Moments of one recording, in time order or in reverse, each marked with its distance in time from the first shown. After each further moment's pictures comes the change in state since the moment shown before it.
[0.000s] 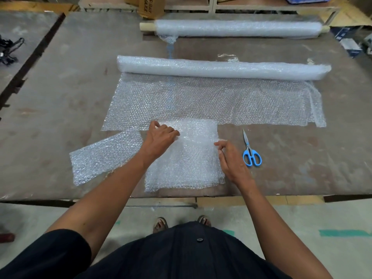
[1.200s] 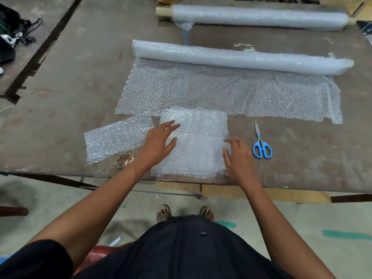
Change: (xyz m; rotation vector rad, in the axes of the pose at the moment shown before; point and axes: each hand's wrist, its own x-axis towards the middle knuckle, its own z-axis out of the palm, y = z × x) left_hand -0.093 0.006 0.009 -0.536 0.089 -0.240; right_hand -0.030 -0.024 0.013 -0.294 0.014 0.092
